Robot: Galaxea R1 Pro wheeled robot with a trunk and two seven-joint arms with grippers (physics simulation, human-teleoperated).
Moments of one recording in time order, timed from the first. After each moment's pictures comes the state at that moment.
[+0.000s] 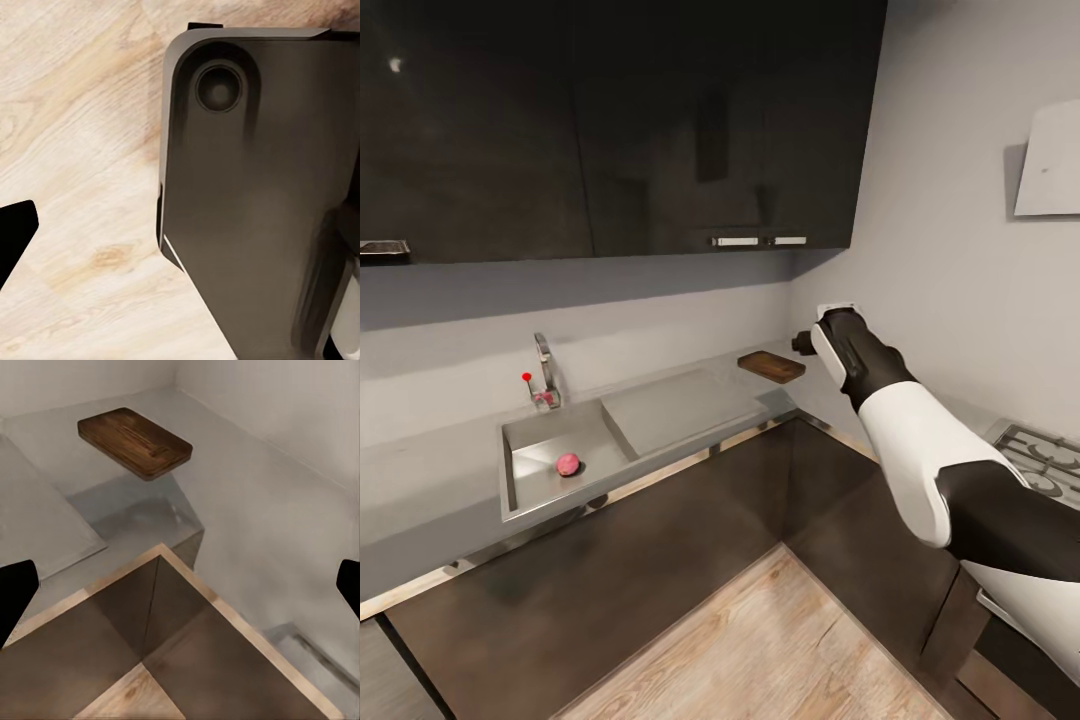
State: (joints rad) left arm -0.05 0.05 0.42 0.07 -0.36 -0.09 0.05; right arm -1.40 0.09 0.12 -0.55 -0.06 0.76 -0.28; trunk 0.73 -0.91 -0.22
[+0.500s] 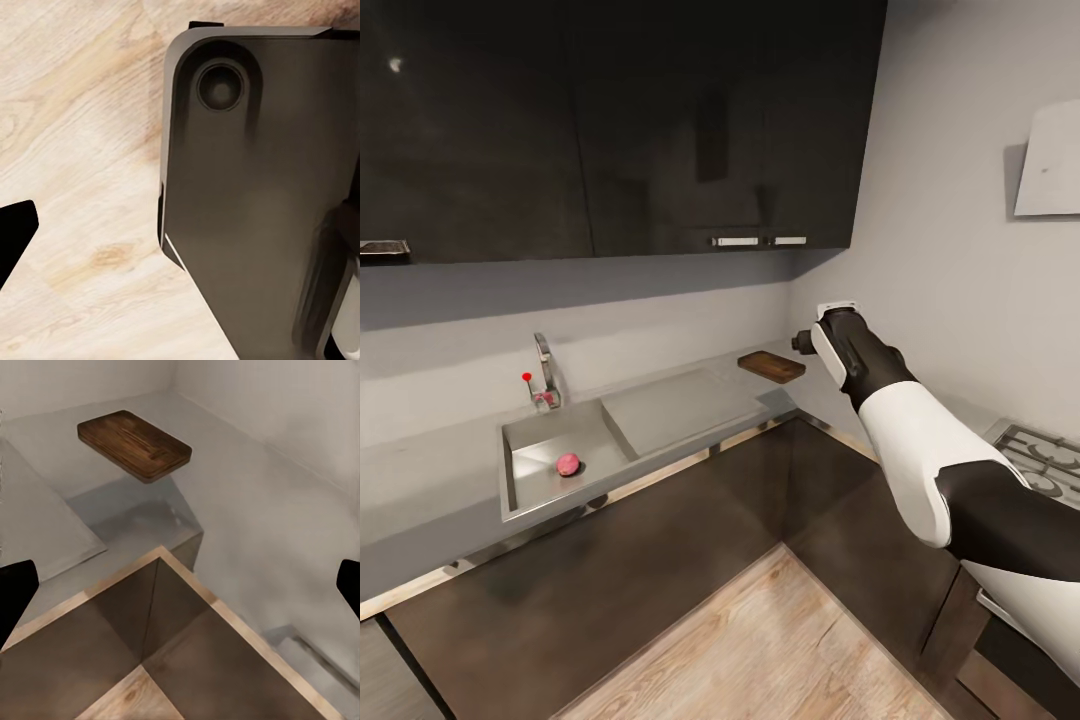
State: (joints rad) left arm -0.05 0.05 0.42 0.07 -0.36 -0.09 0.05; right arm -1.40 0.09 0.12 -0.55 -0.06 0.76 -0.28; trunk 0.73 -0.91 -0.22
